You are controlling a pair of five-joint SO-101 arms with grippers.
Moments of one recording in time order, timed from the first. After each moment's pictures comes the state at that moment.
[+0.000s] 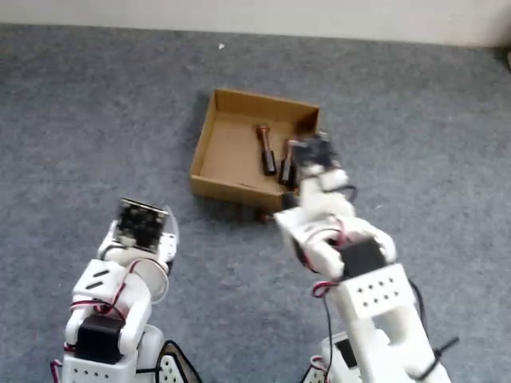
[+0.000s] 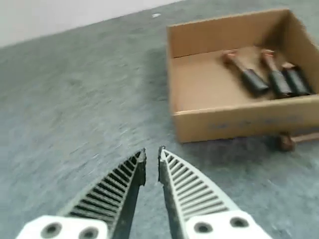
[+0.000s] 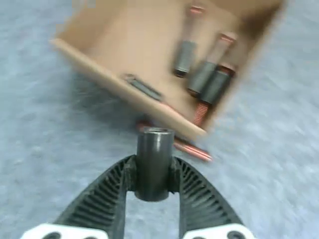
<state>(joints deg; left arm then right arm) 2.6 -103.7 81.0 60.5 -6.2 -22.6 -52.7 51.5 58.6 3.8</state>
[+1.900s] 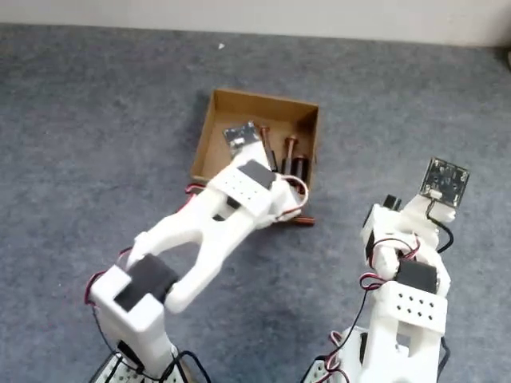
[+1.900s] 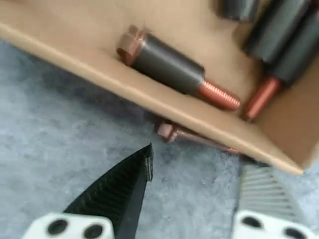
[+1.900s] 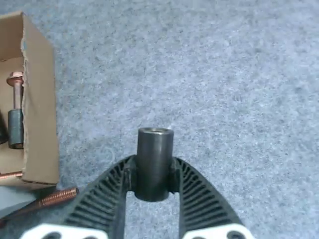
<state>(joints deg) 30.4 13.6 12.0 61.1 62.8 10.5 -57.4 66.9 41.9 -3.6</state>
